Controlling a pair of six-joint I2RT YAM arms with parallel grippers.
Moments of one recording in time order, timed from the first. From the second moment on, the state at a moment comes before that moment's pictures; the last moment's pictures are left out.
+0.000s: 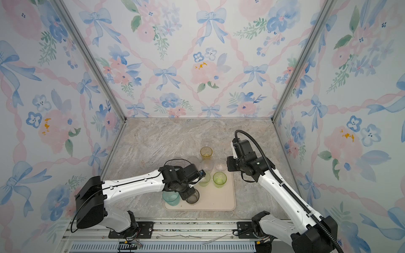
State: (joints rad) left arm -1.07 1.51 1.08 -0.86 -0.07 -0.08; right arm 0.46 1.11 1.01 -0.82 0.03 0.33
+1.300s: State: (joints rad) left arm -1.05 1.41 1.04 -0.84 -0.12 -0.09; right arm 0.47 1.17 1.01 -0.81 0.03 0.33
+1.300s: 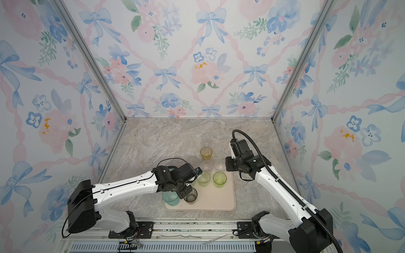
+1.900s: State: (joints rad) left arm -0.89 1.29 1.13 -0.76 -0.08 -0.05; right arm 0.49 1.24 1.06 -0.81 0.03 0.32
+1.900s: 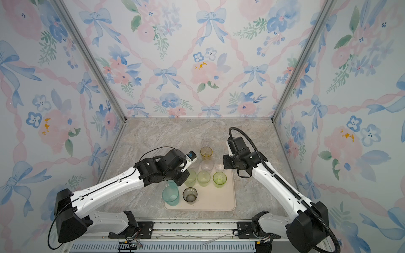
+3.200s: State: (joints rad) left arm -0.44 1.33 1.02 -0.31 -0.03 -0.18; right arm 0.50 1.88 1.54 -0.81 0.01 0.18
